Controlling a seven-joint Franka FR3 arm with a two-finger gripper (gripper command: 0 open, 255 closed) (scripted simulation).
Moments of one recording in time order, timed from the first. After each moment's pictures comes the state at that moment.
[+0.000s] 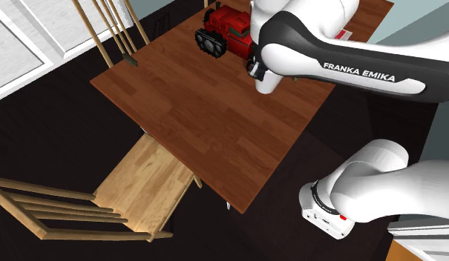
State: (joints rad) arm -0.02 -0.56 0.07 -2.32 -0.17 1.84 -0.06
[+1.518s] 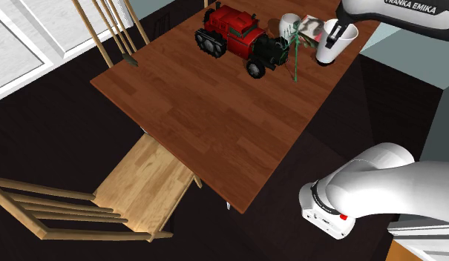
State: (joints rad) arm -0.20 -0.52 -0.43 -2.27 -0.35 1.96 -0.62
